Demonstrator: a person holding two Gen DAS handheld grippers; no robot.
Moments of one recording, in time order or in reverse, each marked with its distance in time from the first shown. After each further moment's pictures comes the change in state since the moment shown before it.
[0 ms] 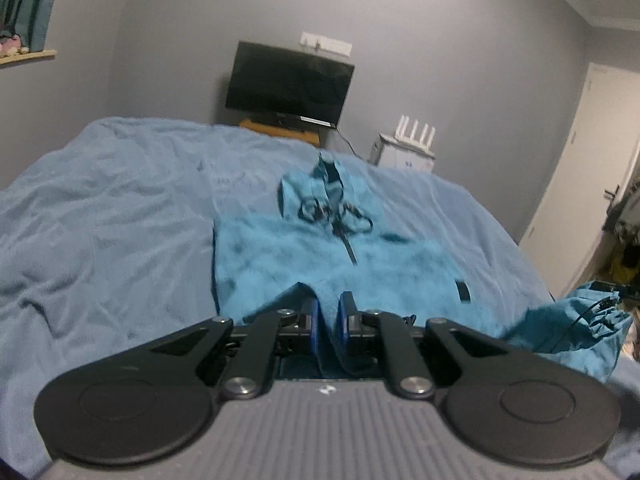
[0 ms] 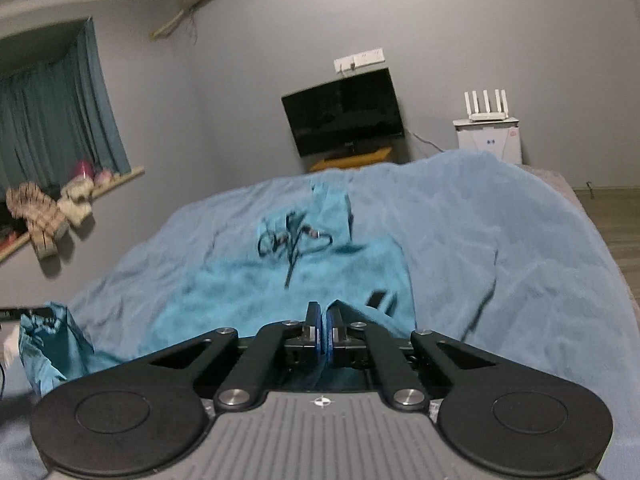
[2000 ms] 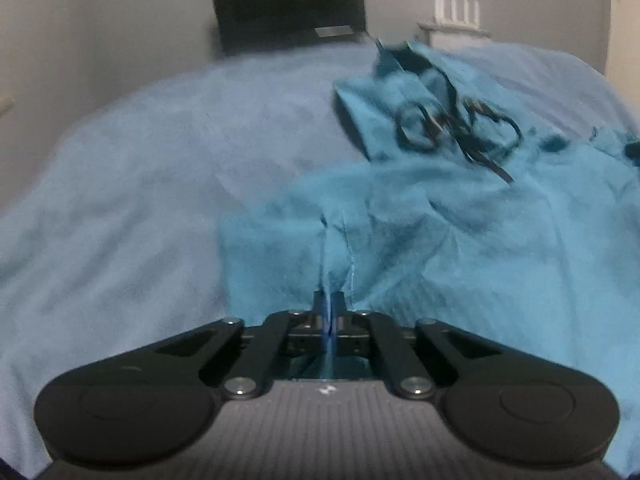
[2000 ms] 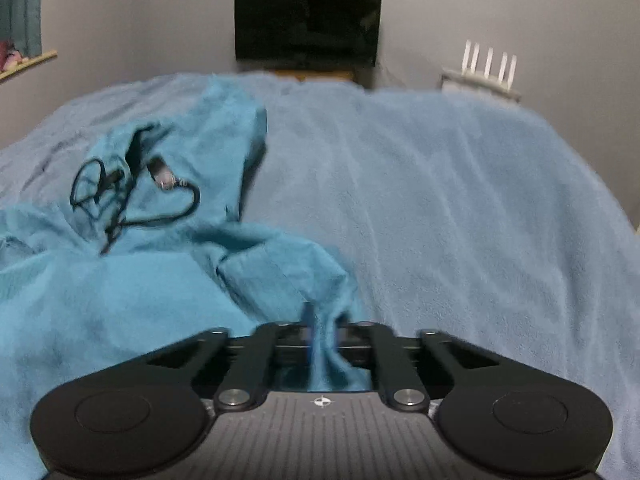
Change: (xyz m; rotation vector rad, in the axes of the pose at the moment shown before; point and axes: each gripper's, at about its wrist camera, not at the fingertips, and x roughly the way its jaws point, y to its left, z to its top) left arm 0.372 0.086 0.028 0.316 0.217 0.242; right arm 0.468 -0.048 0.046 -0.232 0.216 -0.287
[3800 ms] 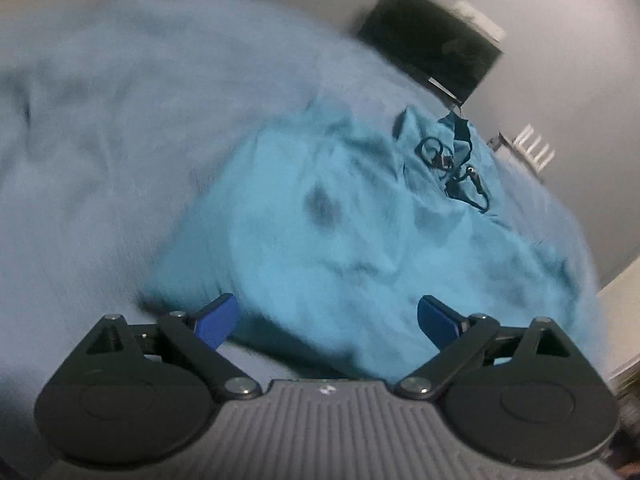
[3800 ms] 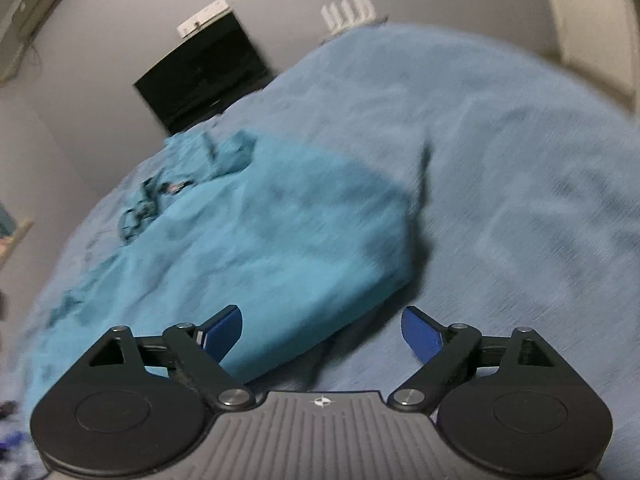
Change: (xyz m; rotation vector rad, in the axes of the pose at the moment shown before) left arm -0.167 -0.017 -0.142 -0.810 0.035 -0.132; right arm -0.179 -0.032 -0.196 0.635 -0.009 0.112
